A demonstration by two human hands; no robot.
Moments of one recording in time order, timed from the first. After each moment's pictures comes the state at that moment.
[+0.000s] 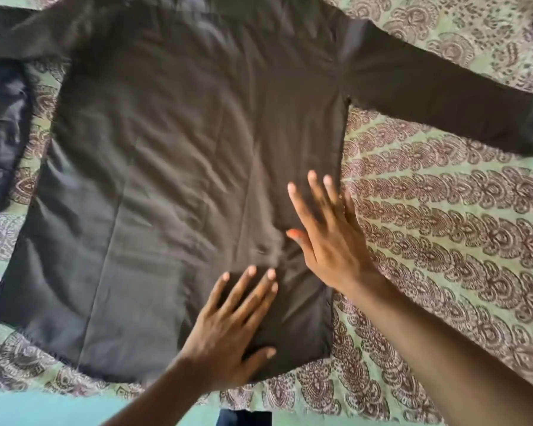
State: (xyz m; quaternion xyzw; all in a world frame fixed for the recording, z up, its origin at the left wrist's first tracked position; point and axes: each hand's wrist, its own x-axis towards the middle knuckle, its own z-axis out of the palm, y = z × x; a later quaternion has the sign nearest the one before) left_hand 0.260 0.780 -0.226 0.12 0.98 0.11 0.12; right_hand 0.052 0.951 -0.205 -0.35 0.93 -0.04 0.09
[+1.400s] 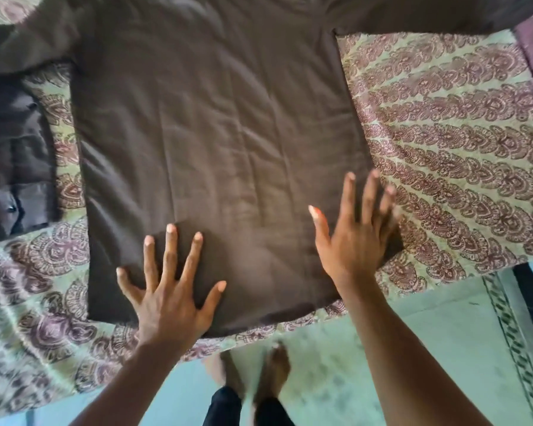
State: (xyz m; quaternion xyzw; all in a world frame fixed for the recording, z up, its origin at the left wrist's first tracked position) left_hand 0.349 0.580 -0.226 -0.06 0.99 0.07 0.11; right_hand 0.250 0.861 -0.215 0.12 0.99 -0.04 -0.01
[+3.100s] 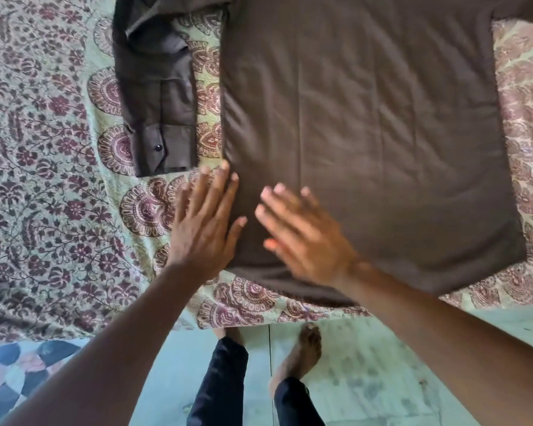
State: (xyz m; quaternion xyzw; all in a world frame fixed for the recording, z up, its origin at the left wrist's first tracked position) left_hand 0.335 0.421 -0.231 0.01 0.99 0.10 0.02; right_hand 0.282 0.650 -0.229 -0.44 0.88 -0.16 -0.01
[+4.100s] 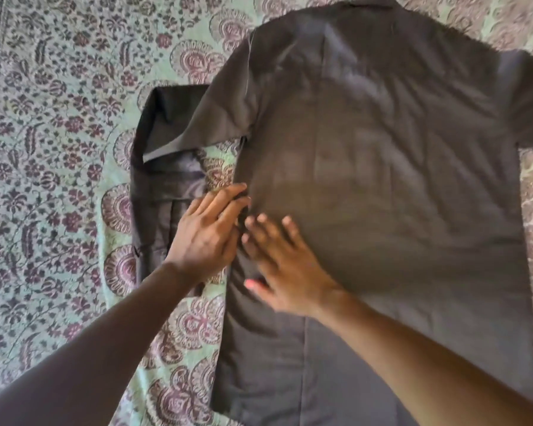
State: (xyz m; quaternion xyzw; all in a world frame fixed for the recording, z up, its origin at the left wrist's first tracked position) left_hand 0.129 0.358 -0.208 0.10 0.98 0.19 -0.05; right_hand 0.116 0.570 -0.241 -0.47 0.87 -0.10 0.07
